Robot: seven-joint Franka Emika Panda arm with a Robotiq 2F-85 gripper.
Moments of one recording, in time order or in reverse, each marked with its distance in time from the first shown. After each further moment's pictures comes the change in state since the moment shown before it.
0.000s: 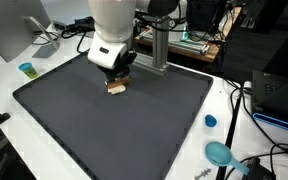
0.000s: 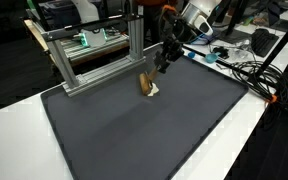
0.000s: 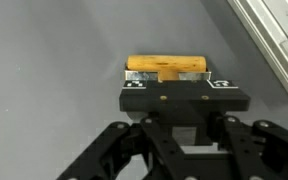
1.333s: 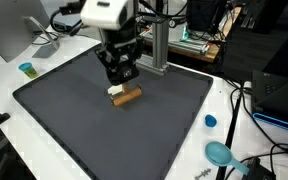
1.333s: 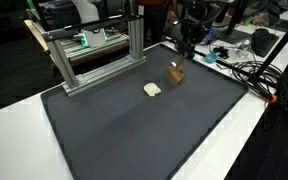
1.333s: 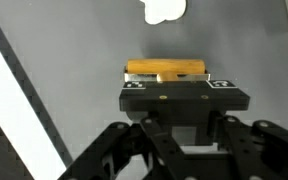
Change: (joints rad) arm -0.050 -0.121 0.083 -0.025 0.198 0.211 -0.170
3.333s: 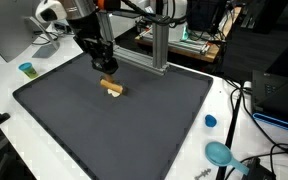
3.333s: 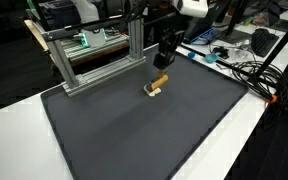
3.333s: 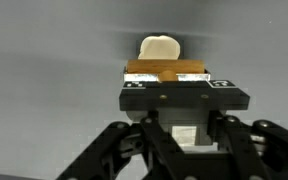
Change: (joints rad) arm -0.068 0.024 -0.142 0.025 0.139 -0.080 0.800
